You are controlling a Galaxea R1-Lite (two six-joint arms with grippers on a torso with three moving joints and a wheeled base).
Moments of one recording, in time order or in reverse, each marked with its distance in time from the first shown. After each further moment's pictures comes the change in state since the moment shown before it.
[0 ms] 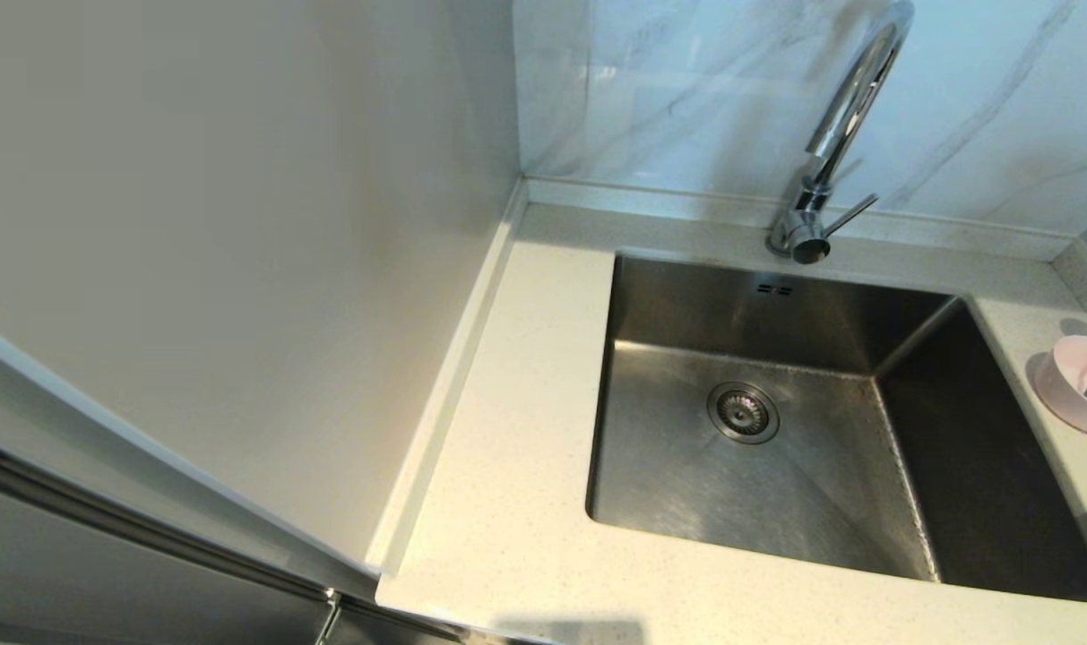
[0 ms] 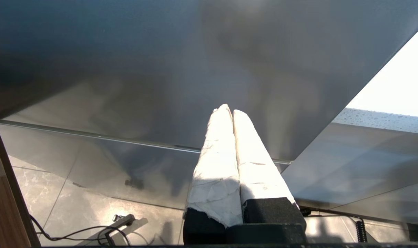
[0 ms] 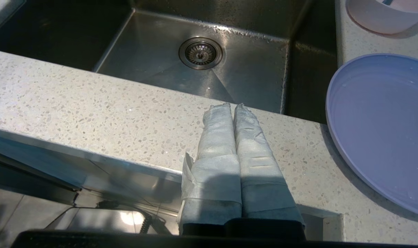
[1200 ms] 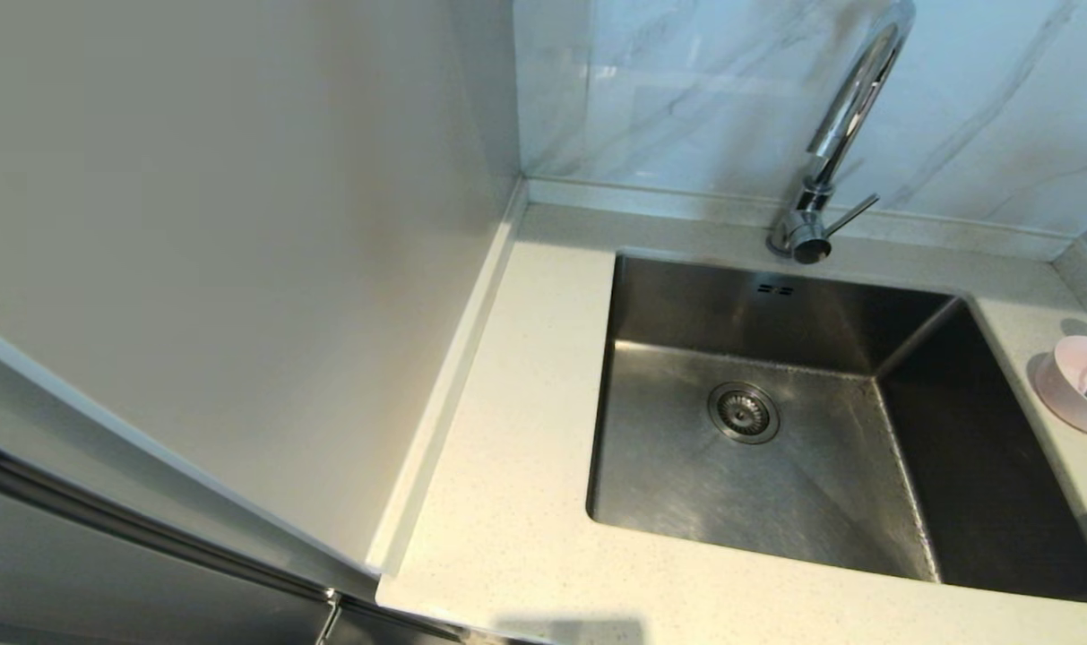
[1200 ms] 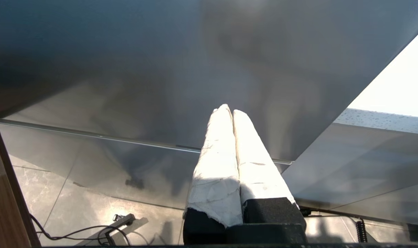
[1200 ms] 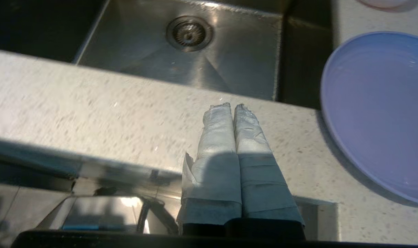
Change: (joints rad) left arm 0.000 0.000 0.000 0.000 0.000 0.000; right arm -0.012 0.154 0.000 -0.095 -0.047 0.017
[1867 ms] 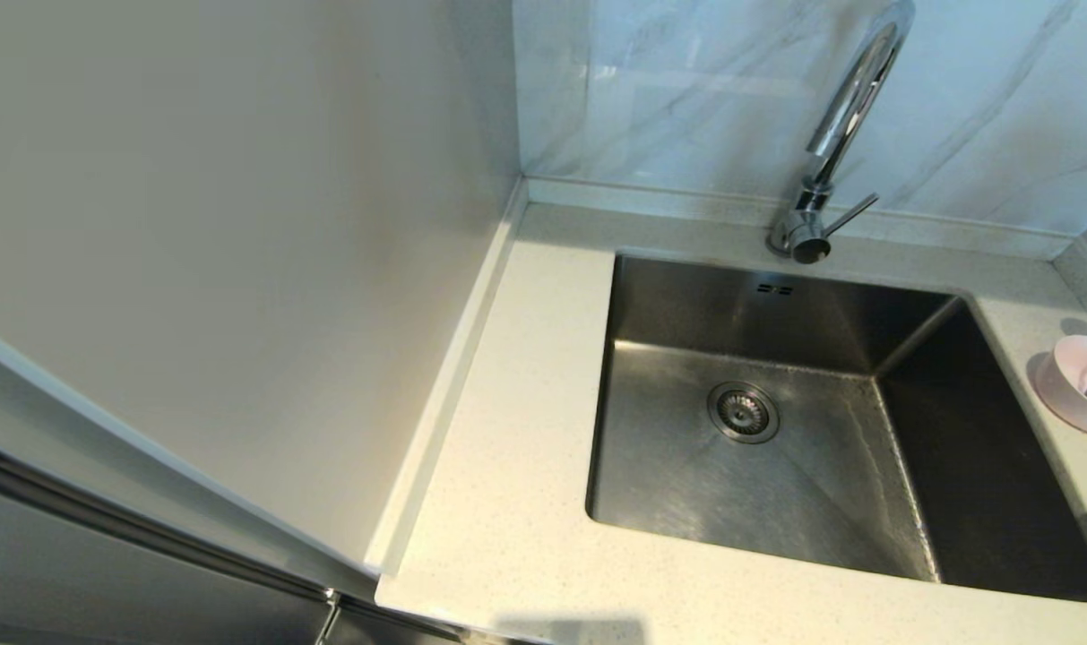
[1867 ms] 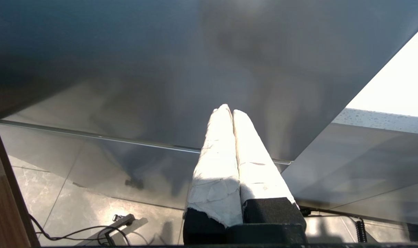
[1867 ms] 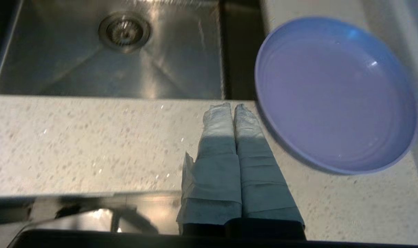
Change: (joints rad) left arm 0.000 0.000 0.000 0.000 0.000 0.000; right arm 0.030 0.132 -0.036 -0.040 -0.269 0.041
